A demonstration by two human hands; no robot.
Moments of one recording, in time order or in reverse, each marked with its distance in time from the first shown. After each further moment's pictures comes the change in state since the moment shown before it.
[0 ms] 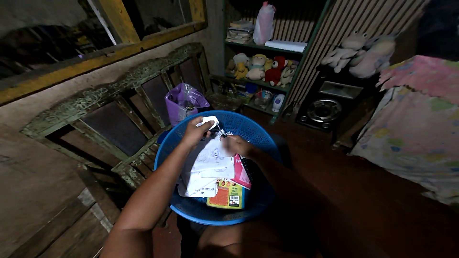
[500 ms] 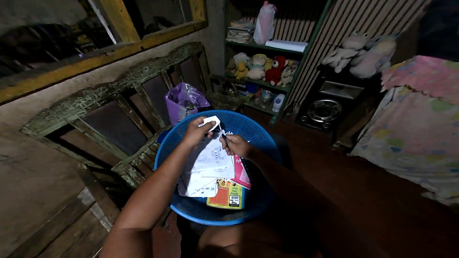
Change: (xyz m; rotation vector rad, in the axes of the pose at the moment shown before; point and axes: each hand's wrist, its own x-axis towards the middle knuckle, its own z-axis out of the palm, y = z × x) left_hand -0.009 0.000 0.001 0.008 -0.057 0.010; right_hand 0.000 -0.001 0.007 -0.024 0.073 -0.023
